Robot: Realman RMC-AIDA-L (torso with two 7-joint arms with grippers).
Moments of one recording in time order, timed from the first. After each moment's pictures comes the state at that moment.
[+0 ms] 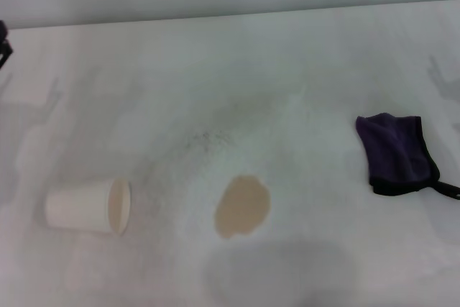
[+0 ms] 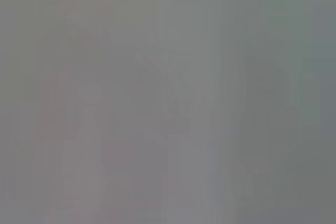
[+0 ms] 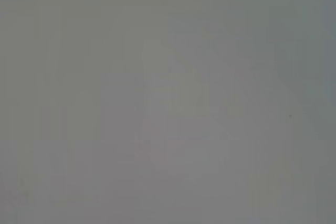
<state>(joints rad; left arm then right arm) -0.50 -2.07 1.00 0.07 0.55 1.24 -0.25 0.39 2.02 -0.42 -0.05 2.19 1.23 -2.87</state>
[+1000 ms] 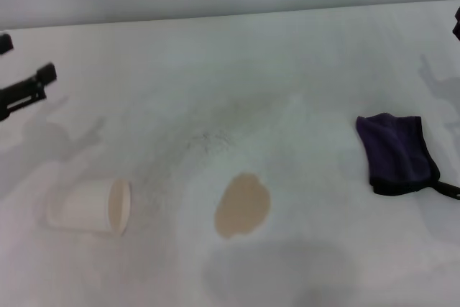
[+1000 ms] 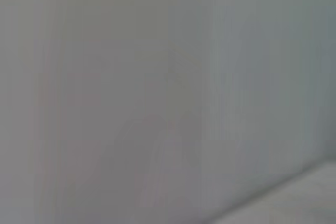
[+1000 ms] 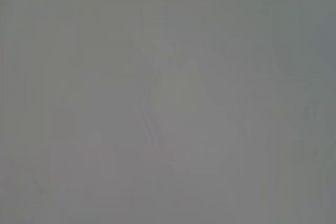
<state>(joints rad) -0.21 -2.05 1.00 0.98 1.49 1.26 -1.31 0.41 2.02 -0.43 -0.03 2.19 1.22 -2.87</state>
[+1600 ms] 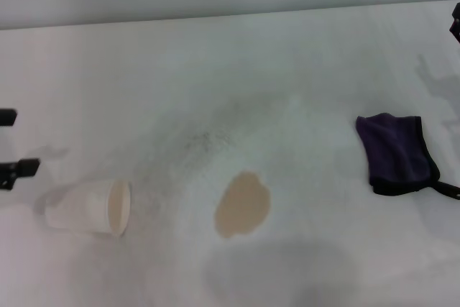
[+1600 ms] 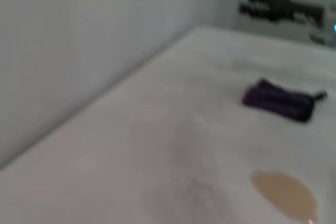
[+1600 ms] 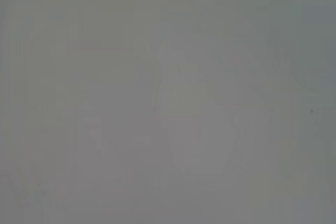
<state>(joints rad) -0.28 -1.89 0.99 1.29 1.92 1.68 -1.72 0.42 2.02 -0.43 -0.03 2.19 1.22 -2.87</state>
